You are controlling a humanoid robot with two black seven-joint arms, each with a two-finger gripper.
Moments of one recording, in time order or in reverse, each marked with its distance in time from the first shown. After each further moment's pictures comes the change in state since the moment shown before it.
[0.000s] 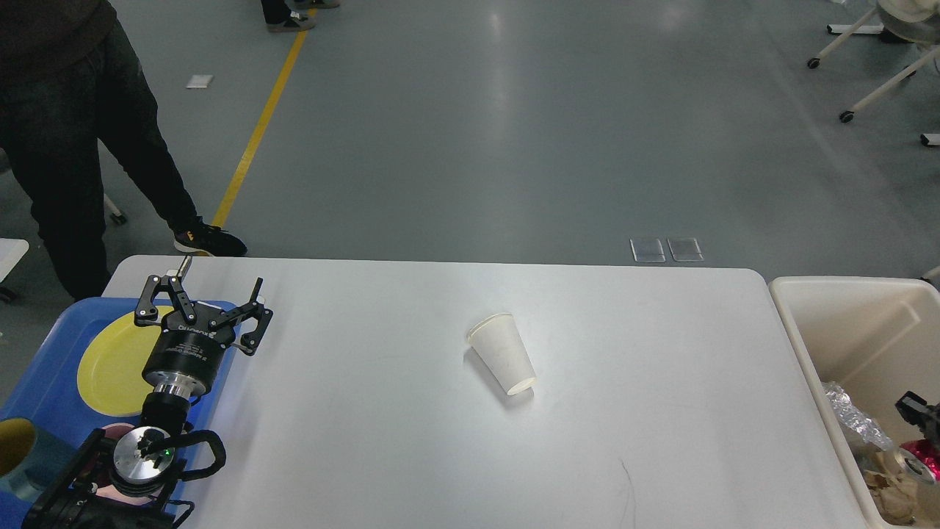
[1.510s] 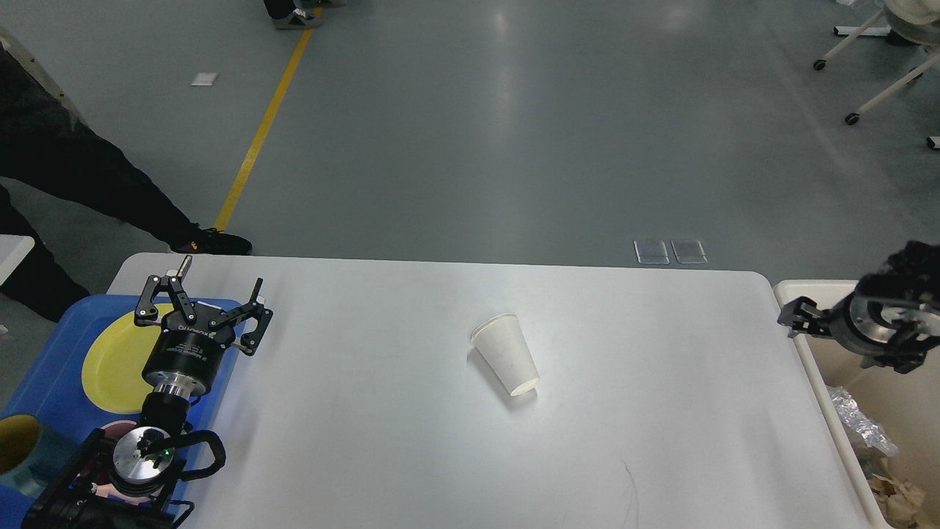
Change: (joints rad) left arm 0.000 0.000 0.000 0.000 0.000 0.000 0.001; right arm 0.739 0.037 -0.288 0.676 -0.096 0.093 -0.040
